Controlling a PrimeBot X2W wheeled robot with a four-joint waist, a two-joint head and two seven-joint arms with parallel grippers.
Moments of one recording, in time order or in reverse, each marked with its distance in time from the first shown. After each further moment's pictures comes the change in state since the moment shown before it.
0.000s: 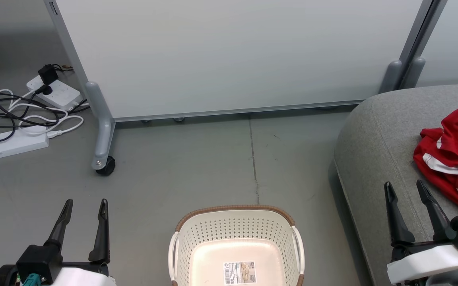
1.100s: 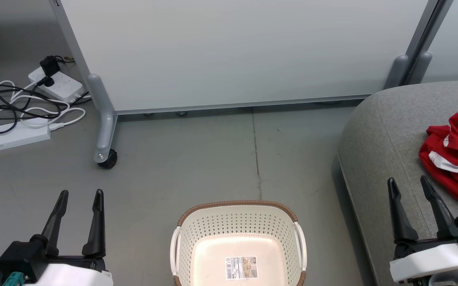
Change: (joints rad) left arm 0.002 0.084 -0.051 -0.116 -0.140 0.038 -0.002; right arm 0.001 0.000 -0.007 -0.032 -0.012 0.000 0.002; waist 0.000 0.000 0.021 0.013
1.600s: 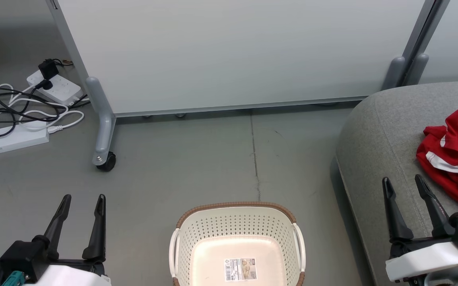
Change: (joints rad) left arm -0.021 0.085 -0.093 -0.005 -0.089 0.055 0.000; right arm -0.012 0.000 0.021 0.016 -0.005 0.000 -0.008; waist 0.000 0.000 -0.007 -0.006
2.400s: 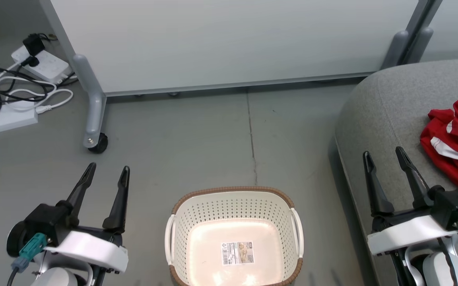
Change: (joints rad) left arm -0.216 0.009 -0.155 0.082 -0.037 -0.021 0.002; right arm -0.159 0.000 0.067 0.114 -0.023 0.000 -0.054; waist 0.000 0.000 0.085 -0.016
